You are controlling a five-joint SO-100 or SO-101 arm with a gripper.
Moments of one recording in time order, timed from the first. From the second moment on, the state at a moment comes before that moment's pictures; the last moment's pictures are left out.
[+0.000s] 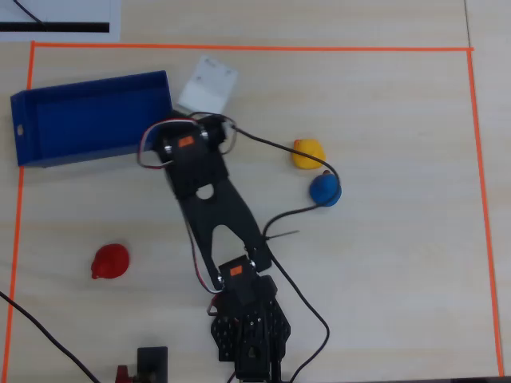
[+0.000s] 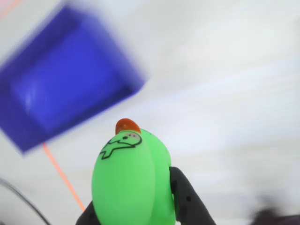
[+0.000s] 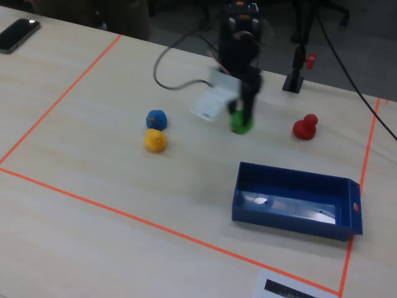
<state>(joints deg) -23.5 88.5 67.5 89.5 -41.2</state>
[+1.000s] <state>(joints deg) -24.3 54.8 25.4 88.4 -48.5</state>
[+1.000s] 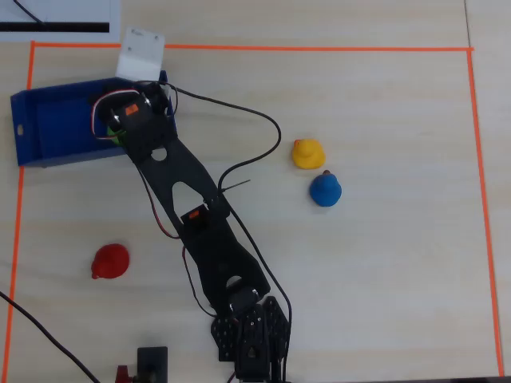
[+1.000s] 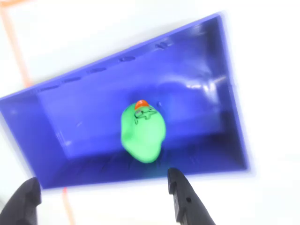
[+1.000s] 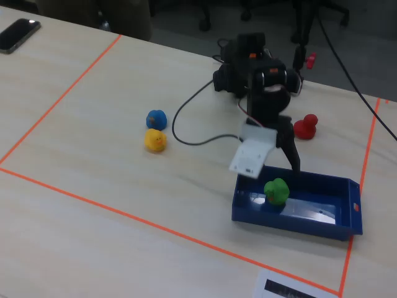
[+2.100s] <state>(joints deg) 0.0 190.2 178.6 70.8 -76.8</state>
